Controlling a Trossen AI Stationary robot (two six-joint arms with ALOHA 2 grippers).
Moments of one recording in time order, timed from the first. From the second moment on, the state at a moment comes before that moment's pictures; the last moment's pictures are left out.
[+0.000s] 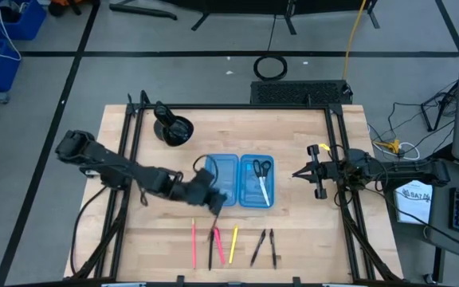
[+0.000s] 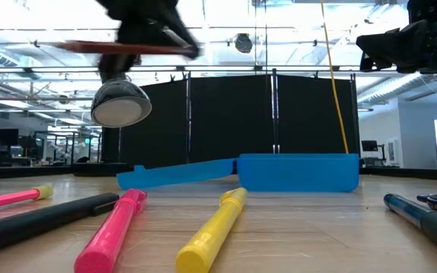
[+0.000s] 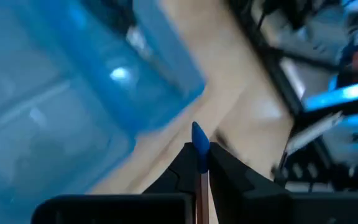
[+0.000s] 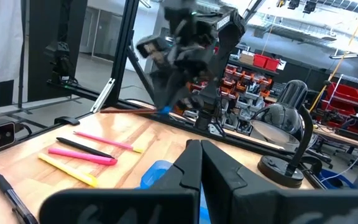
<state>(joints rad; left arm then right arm) -0.31 1.53 1.02 -0.15 -0.28 -1.16 -0.05 0.26 0.01 0.36 -0.24 -0.25</state>
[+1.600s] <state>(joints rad) 0.10 2.07 1.60 -0.39 -0.18 -0.99 -0.05 0.27 0.01 0.39 -0.23 -0.22</state>
